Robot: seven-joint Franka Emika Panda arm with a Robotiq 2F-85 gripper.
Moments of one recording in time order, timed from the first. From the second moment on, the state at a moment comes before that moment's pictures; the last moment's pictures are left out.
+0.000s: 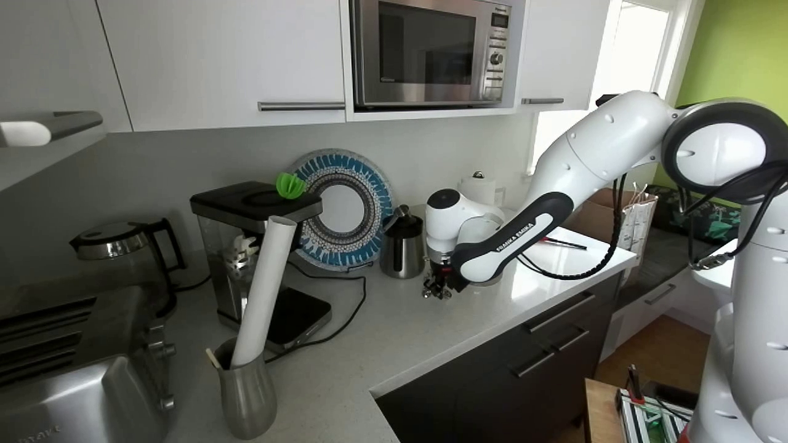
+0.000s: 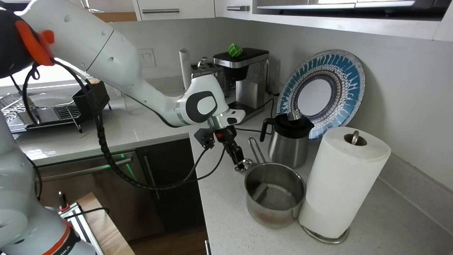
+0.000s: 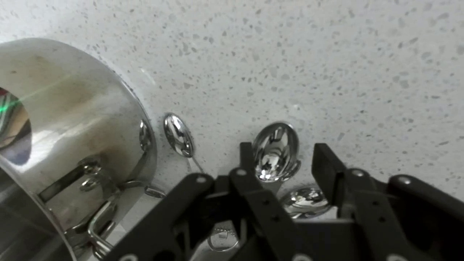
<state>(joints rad) -0.13 0.15 -0.19 -2.20 -0.56 2.50 0.51</state>
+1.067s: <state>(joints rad) -0.12 0.15 -0.20 -2.19 -0.49 2.50 0.51</state>
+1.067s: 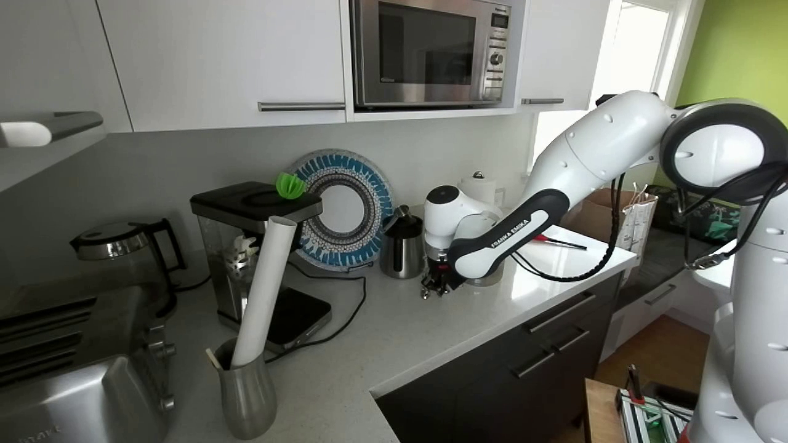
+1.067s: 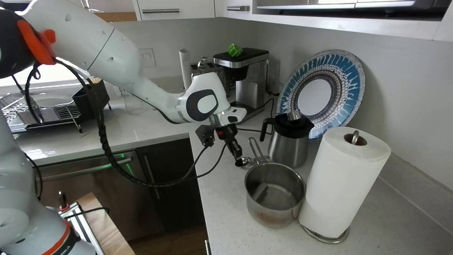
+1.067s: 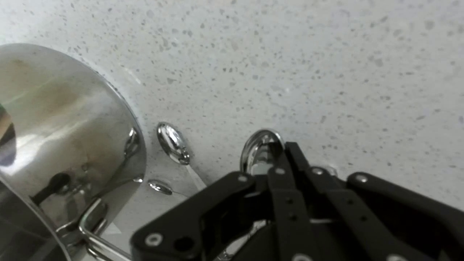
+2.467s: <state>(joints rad) -0.12 -0.21 -0.10 -2.26 0.14 2.72 -0.12</state>
